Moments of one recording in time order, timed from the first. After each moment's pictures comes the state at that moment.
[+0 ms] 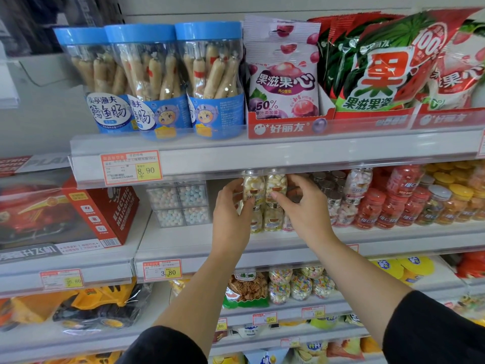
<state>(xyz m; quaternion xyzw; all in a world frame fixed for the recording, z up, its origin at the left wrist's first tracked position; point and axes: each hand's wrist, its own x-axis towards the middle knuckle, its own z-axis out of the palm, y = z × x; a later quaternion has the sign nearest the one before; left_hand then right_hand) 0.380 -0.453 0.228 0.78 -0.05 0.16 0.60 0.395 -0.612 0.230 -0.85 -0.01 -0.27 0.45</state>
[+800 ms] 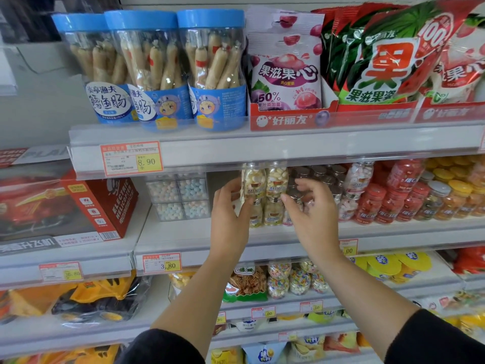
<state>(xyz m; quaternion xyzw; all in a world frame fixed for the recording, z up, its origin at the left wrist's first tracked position) 0.366 -0.450 0.224 0.79 -0.05 0.17 0.59 0.358 -0.611 0.223 -0.81 -0.01 -0.34 0.47</state>
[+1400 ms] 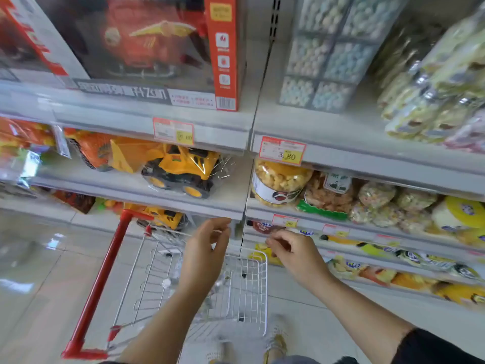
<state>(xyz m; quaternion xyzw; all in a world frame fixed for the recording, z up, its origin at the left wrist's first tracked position) 0.183 -0.233 0.051 0.83 0.17 0.05 0.53 0.236 -0.436 0.033 -0.87 -0.11 0.16 0.44</state>
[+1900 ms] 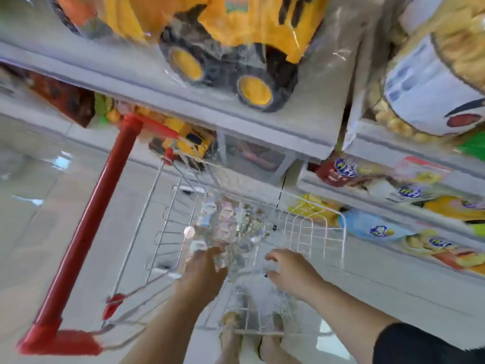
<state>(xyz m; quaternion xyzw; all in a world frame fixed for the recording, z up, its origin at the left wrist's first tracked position) 0.093 -0.126 -0.222 0.84 0.29 -0.34 0.31 0.176 -0.329 -0.255 -0.85 -0.17 0.48 0.14</state>
